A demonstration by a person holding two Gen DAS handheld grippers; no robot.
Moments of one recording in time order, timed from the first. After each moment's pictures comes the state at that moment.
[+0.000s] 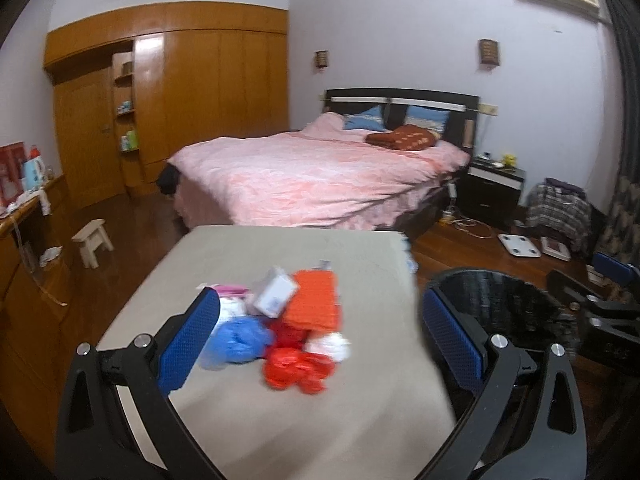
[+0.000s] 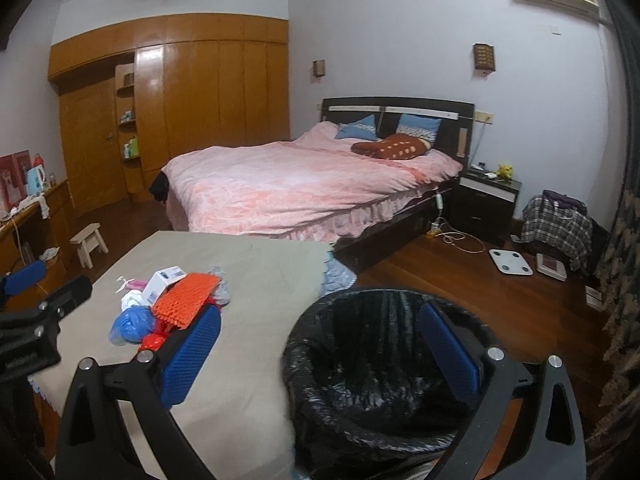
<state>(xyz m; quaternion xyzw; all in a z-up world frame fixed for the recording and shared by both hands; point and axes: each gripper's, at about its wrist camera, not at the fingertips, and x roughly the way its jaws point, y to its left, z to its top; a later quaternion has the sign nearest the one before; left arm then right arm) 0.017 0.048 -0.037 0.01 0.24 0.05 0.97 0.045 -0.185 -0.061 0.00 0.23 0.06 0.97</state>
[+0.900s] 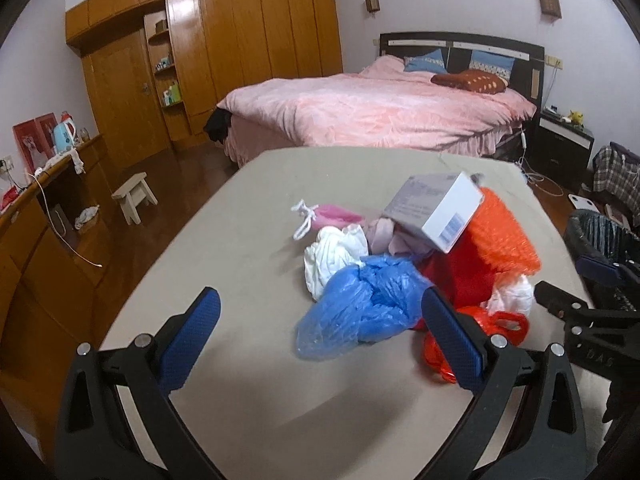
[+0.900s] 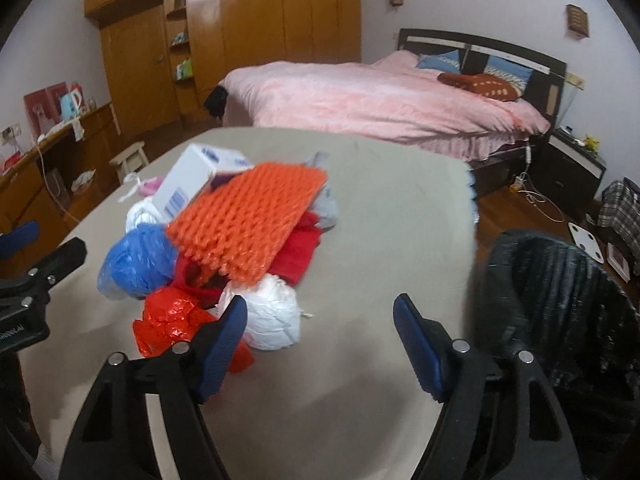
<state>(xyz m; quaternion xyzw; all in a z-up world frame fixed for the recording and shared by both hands) 0.093 0.167 -0.148 0.01 0.32 0.13 0.94 0.164 -0.033 -0.201 -0.04 0.35 0.18 0.92</state>
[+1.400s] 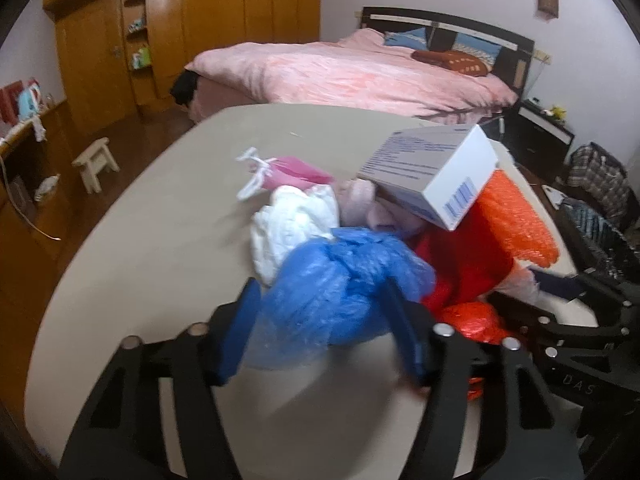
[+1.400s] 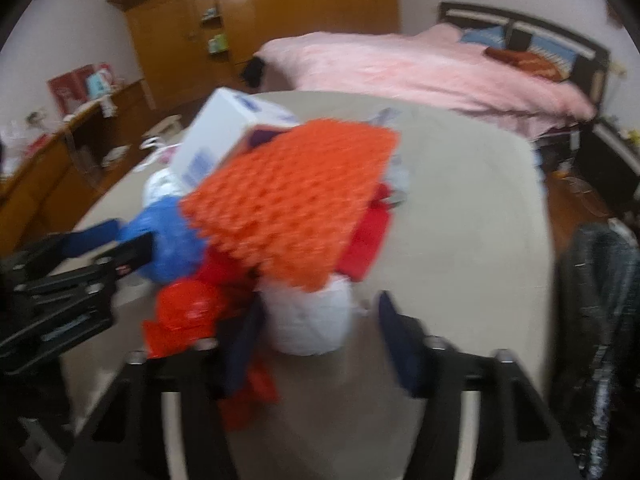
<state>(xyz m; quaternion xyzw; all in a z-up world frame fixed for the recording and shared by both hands) 0.133 0.175 -0.189 -0.04 0.37 0.06 0.93 0.183 -0.006 -0.223 -0.03 0.41 0.26 0.88</state>
